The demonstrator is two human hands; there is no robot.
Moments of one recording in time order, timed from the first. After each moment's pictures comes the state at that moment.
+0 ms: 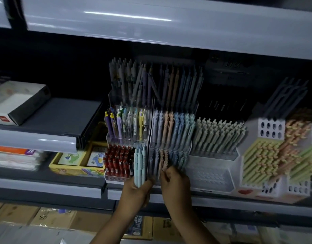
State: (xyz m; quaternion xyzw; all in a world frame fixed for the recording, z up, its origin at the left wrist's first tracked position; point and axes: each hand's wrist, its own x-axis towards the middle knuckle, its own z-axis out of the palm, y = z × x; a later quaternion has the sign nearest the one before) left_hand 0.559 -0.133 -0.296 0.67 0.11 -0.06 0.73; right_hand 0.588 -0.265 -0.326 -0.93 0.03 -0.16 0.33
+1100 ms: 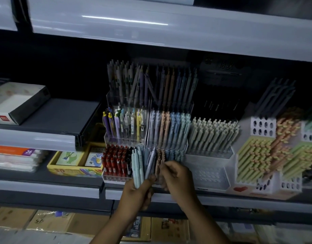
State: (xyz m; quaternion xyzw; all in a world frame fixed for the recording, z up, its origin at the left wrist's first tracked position) left_hand 0.548 -0.138 -0.297 0.63 0.08 -0.10 0.77; right_hand 0.580 -0.284 -0.280 -0.83 0.02 -0.03 0.55
